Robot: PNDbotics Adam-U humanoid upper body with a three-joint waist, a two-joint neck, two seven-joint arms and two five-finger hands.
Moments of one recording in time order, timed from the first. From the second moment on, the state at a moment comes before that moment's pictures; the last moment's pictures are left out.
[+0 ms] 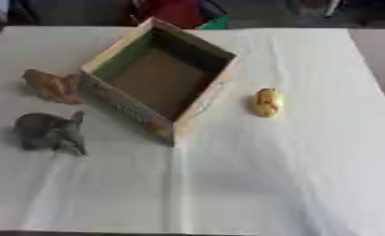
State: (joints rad) left arm -0.15 0.22 0.13 -1.98 -0.15 -0.26 0.48; right arm -0.17 -0.50 -0.15 -1.98 -0.15 -0.54 -0.14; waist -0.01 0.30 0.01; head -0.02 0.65
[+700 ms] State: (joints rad) left arm -0.15 0.32 0.12 -1.98 -0.18 -0.30 0.49; right arm -0.17 -0.50 -0.15 -1.98 -0.15 -0.54 -0.14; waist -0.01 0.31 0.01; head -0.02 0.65
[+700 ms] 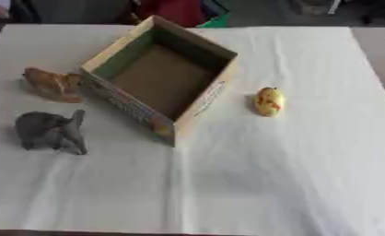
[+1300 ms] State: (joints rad) left arm -0.14 0.60 0.07 -1.98 -0.34 -0.19 0.39; right arm -0.17 -0.51 -0.15 -1.98 -0.15 -0.54 -0.14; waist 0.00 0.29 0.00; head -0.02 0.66
